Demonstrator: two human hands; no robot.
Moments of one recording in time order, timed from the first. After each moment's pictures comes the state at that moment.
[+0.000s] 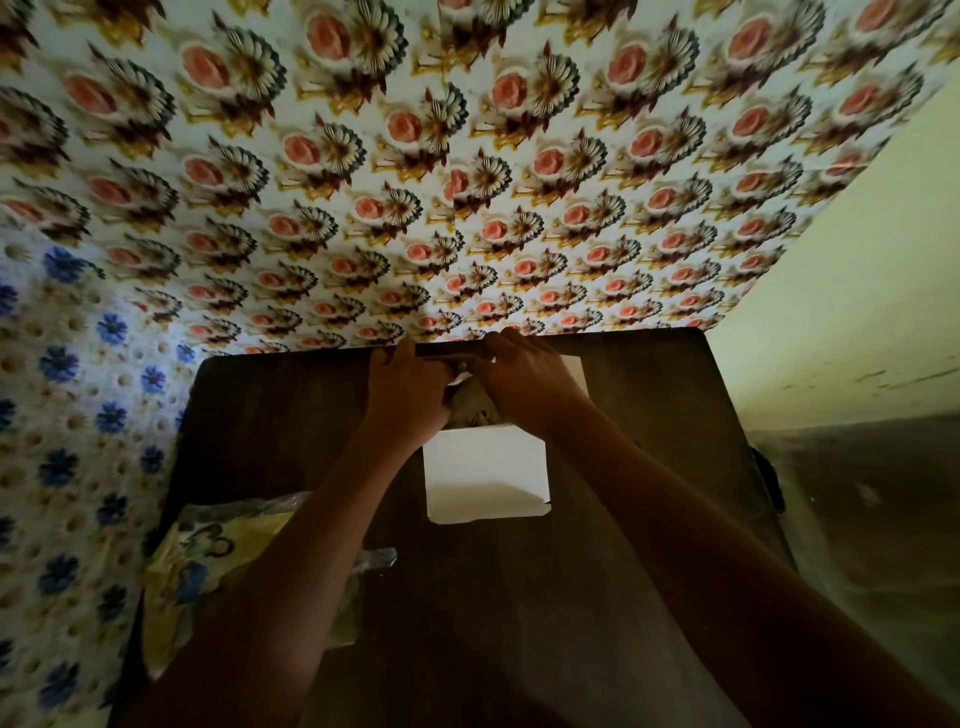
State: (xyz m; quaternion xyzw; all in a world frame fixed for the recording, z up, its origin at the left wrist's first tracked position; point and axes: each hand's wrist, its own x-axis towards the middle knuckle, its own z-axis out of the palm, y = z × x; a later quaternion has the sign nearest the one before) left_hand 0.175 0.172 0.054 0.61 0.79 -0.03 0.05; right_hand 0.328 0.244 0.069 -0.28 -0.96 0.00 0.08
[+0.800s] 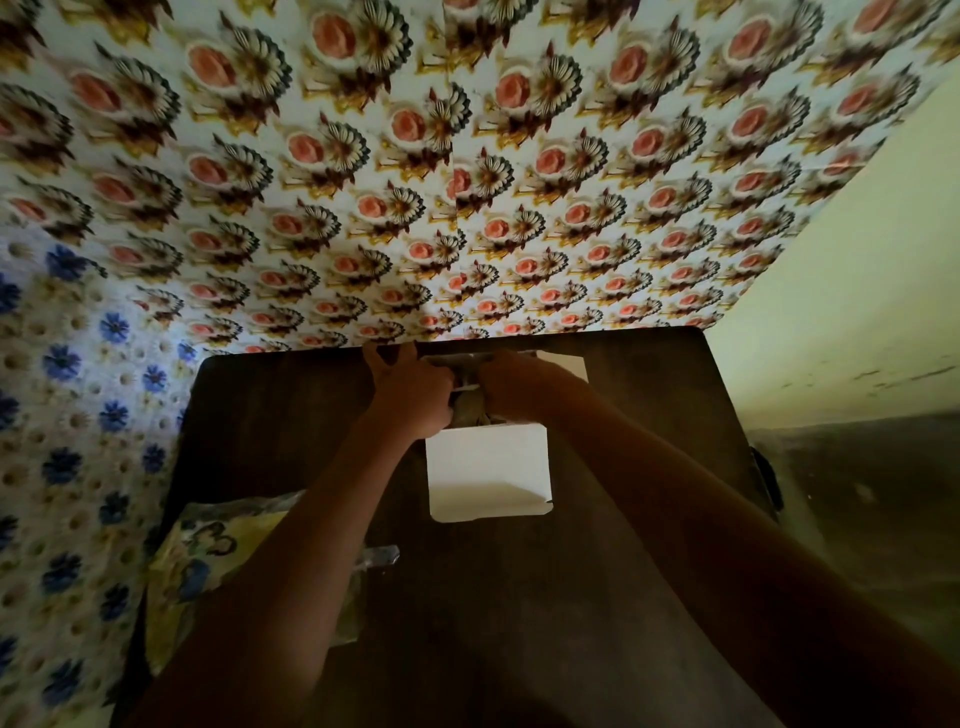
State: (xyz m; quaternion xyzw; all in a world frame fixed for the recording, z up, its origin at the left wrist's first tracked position) left_hand 0.179 0.177 0.069 0.60 0.77 -0.14 0.16; right_hand 0.307 0.246 0.090 -0.32 -0.91 0.20 -0.17
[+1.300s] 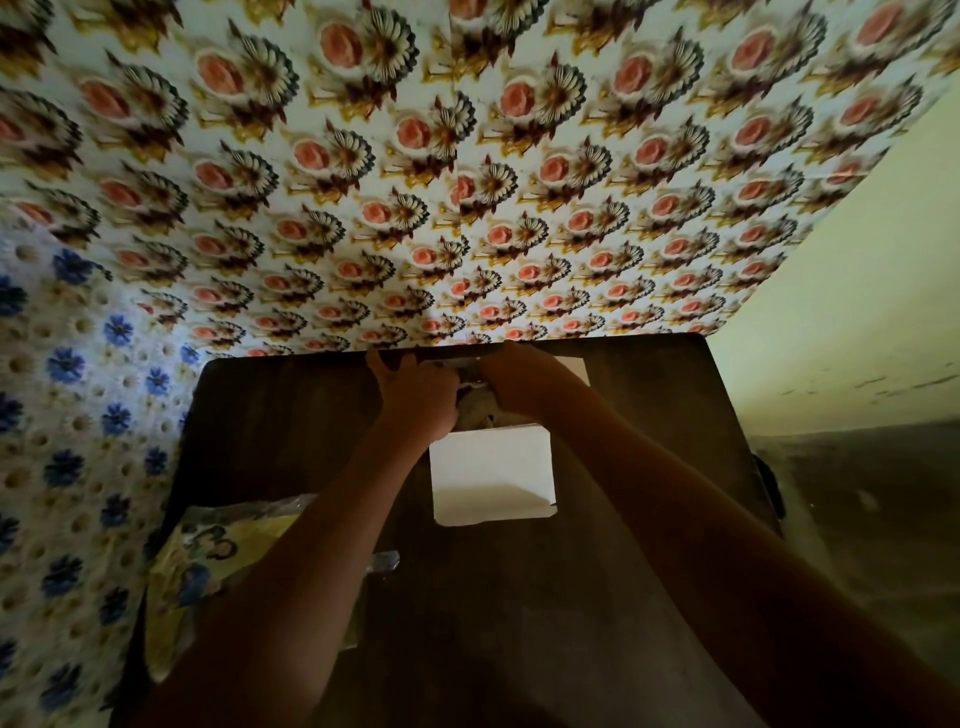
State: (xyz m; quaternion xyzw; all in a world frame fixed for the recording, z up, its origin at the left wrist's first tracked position) left_hand 0.183 0.184 0.057 0.57 0.80 -0.11 0.13; right_hand 0.307 0.253 0.091 -0.31 -0.93 0.15 -0.10
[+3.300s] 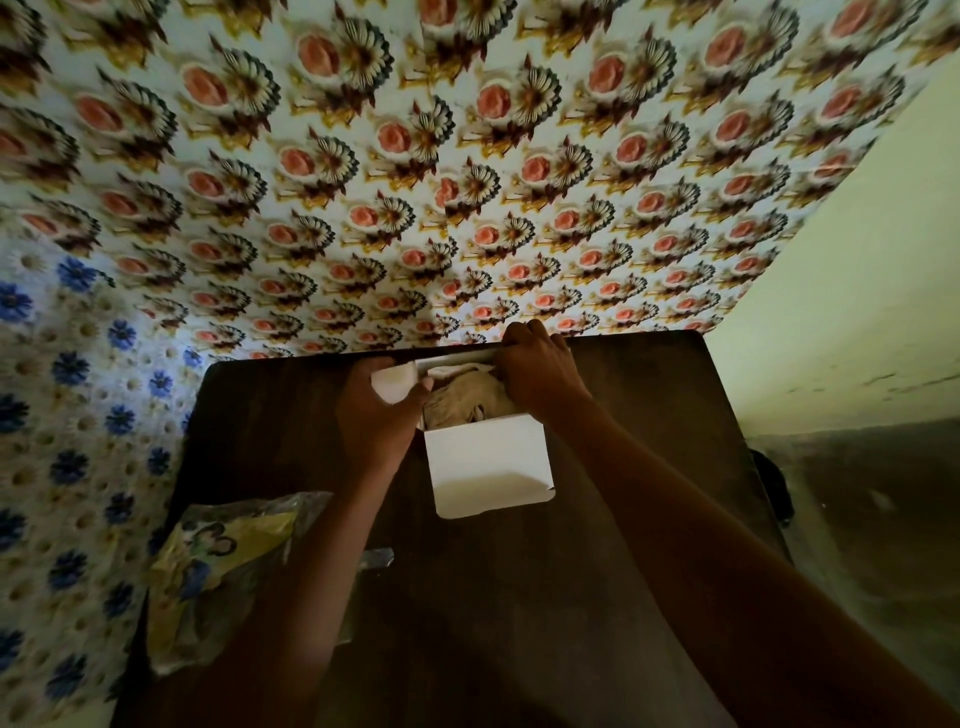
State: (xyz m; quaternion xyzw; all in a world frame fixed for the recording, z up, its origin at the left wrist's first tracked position) left_hand 0.188 0.135 0.057 0.27 0.84 0.44 0.18; right_hand 0.338 0.270 0.053 -0.39 -0.92 0.08 0.03
